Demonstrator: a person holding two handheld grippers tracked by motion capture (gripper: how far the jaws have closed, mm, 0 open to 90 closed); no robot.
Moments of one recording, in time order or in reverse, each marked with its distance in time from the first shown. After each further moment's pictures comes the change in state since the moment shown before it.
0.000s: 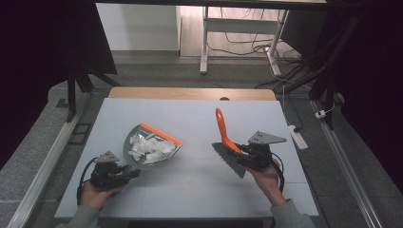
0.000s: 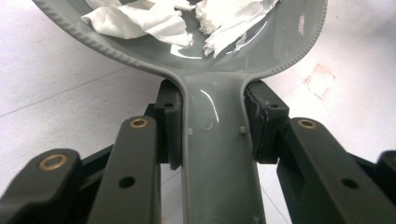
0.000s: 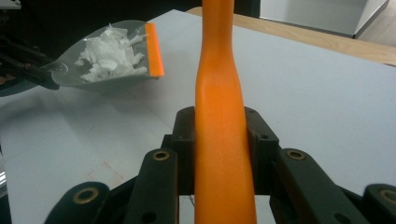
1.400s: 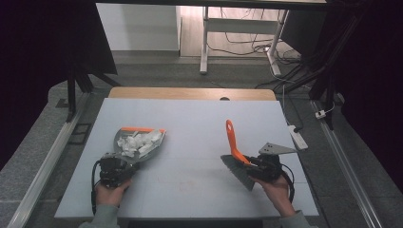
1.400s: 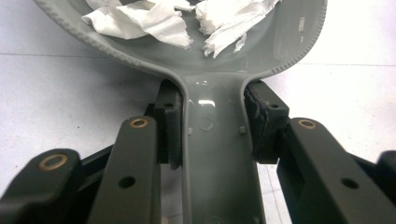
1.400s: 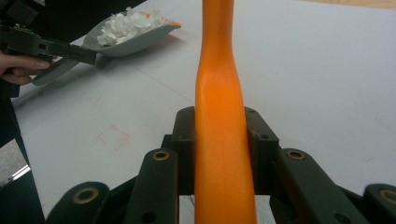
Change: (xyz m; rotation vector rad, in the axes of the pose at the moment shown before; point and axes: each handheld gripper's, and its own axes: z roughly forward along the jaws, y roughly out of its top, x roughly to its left) left arm 0.002 -0.004 0.035 -0.045 0.250 -0.362; right arm -0.007 -0.035 -0.022 0.053 0.020 0.090
